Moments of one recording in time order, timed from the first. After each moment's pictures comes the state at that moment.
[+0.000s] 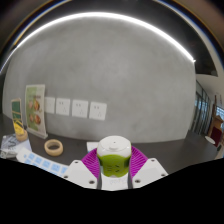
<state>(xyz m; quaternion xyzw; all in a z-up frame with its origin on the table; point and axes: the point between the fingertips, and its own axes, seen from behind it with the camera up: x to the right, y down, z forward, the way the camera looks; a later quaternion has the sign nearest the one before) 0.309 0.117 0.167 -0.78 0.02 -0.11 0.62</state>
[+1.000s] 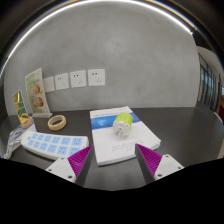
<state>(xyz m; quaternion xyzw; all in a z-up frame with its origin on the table) 0.321 0.075 0.058 -0.86 0.05 -0.02 0.51</state>
